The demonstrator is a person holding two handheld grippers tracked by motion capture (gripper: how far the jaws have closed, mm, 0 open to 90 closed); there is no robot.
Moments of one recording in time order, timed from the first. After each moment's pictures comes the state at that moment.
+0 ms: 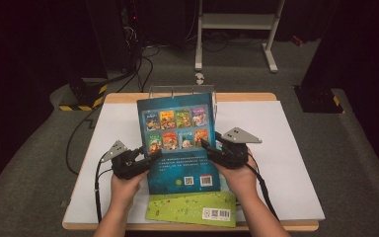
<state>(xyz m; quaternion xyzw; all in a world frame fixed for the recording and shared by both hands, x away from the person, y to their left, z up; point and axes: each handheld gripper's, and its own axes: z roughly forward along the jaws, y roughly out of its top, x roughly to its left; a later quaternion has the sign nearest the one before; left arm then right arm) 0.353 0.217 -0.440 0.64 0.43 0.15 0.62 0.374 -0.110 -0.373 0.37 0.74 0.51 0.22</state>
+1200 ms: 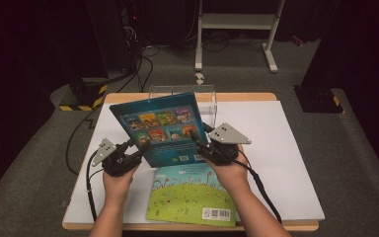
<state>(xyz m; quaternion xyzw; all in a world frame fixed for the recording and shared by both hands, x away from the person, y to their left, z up) 0.350 0.240 -0.435 0.61 0.42 0.25 0.62 0.365 -0.079 -0.351 0.30 0.74 0.54 0.28</state>
